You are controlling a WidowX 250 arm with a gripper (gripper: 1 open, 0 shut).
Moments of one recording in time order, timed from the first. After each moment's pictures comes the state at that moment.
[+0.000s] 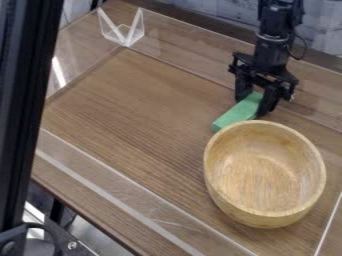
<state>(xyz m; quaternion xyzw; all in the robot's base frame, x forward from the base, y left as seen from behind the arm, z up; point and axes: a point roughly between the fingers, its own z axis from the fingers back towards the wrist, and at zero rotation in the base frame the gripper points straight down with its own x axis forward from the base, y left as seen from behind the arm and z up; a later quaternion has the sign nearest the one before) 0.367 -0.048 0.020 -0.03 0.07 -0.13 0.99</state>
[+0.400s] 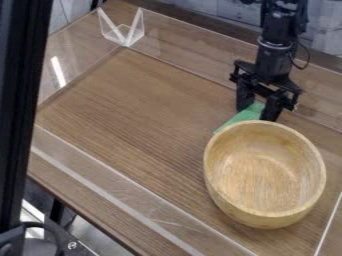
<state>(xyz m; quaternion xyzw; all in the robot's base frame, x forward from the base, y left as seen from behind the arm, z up) 0.349 -0.055 0.028 -0.02 0.08 -0.14 0.99</state>
